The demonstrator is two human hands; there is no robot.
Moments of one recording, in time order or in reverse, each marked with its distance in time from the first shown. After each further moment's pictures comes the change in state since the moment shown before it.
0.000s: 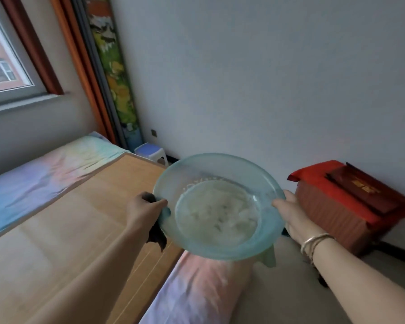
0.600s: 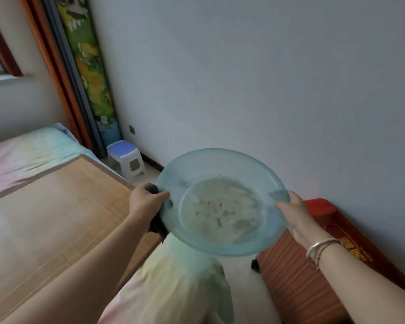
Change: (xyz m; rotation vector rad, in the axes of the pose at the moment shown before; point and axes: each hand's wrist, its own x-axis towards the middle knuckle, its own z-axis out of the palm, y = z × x) left_hand 0.138 0.127 0.312 -0.017 -0.012 -0.021; right_hand 0.335 -0.054 -0.145 0.003 -0.025 -0.026
